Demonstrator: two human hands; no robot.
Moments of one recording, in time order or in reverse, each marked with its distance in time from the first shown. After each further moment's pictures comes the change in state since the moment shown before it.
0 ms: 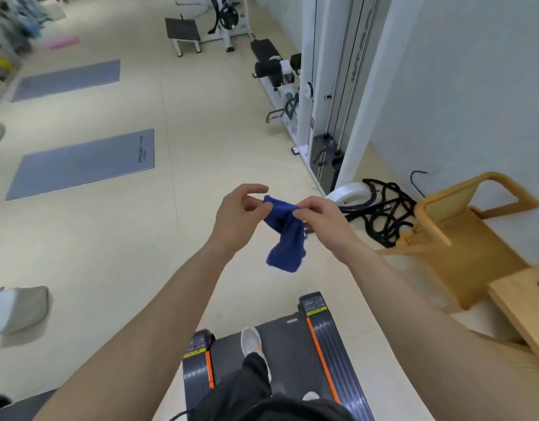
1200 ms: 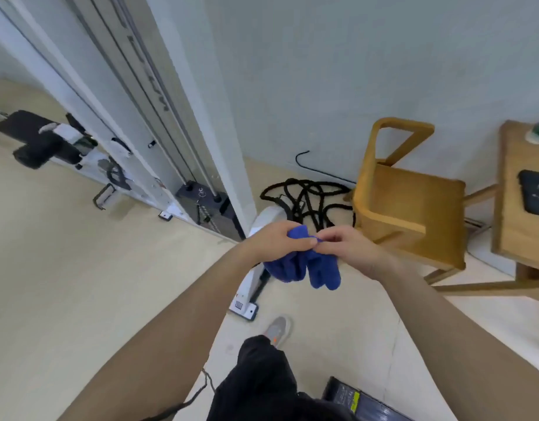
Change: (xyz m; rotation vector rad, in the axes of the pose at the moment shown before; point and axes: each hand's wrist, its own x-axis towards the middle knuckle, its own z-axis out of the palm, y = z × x) left_hand 0.518 -0.093 0.400 0.475 -1.312 0.341; right_hand 0.343 0.259 -0.255 0.135 0.406 0.244
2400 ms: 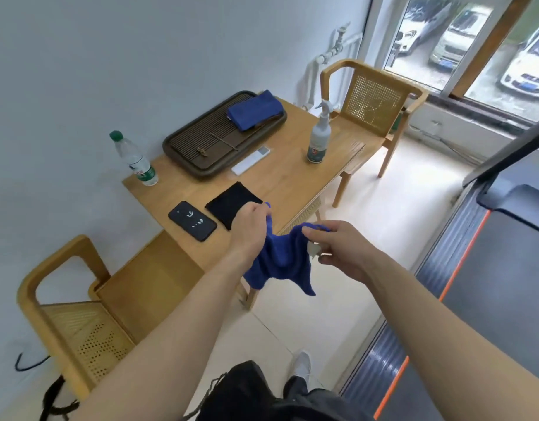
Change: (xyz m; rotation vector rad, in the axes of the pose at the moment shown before) left_hand 0.304 0.427 0.440 -0.005 -0.419 0.210; right_hand -0.373 0.171 -0.358 0.897 1.345 0.163
